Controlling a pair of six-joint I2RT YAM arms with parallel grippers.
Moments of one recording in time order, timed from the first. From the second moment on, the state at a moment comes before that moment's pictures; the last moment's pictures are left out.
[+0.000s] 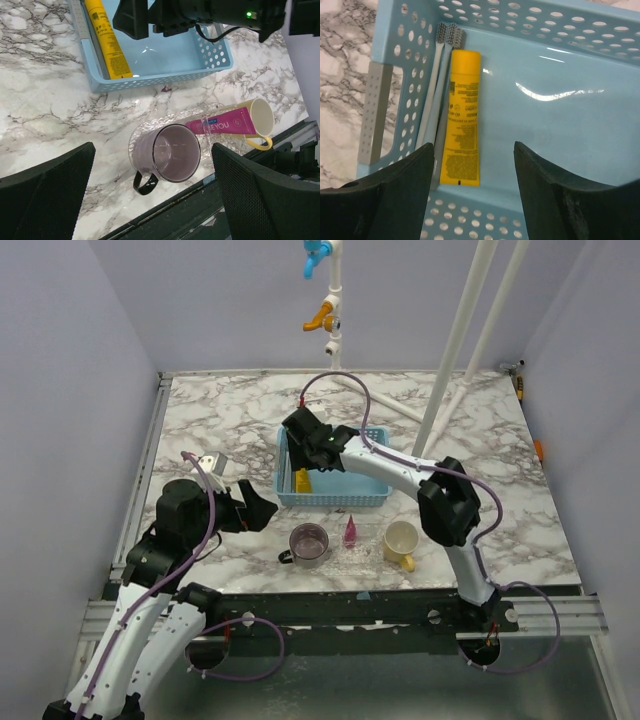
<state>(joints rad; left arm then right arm) -0.35 0.53 0.73 -0.63 0.26 -0.46 0.87 2.11 1.80 -0.58 0.36 0.53</state>
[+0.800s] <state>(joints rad) -0.35 0.55 0.73 -0.63 0.23 -0.45 0.80 2.39 2.00 -0.52 0.28 0.54</state>
